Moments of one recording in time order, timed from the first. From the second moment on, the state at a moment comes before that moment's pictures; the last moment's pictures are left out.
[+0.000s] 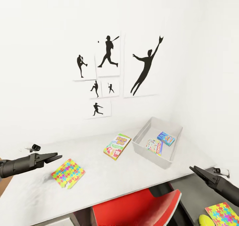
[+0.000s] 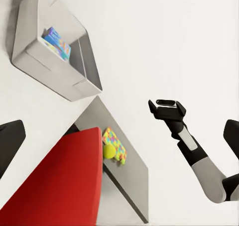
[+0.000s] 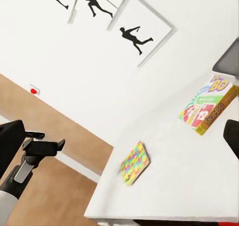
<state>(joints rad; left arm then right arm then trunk) -0.43 0.48 0.26 -1.20 0.30 1.03 -1.57 -0.09 -0.39 -0.45 -1.30 -0.73 0.76 1.23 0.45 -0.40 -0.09</state>
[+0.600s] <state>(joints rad) -0.43 0.48 0.26 -1.20 0.30 1.03 -1.57 -0.09 -0.39 -0.45 -1.30 -0.73 0.75 1.23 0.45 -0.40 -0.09</state>
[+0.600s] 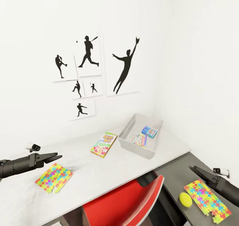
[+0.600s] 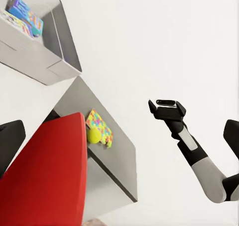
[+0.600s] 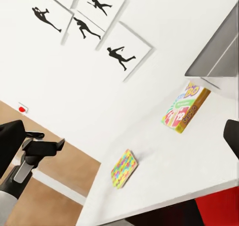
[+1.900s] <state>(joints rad) -0.43 0.48 0.26 -1.19 0.30 1.03 -1.57 -0.09 -0.39 -0.45 -1.30 -0.73 0.75 1.22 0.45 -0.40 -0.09</state>
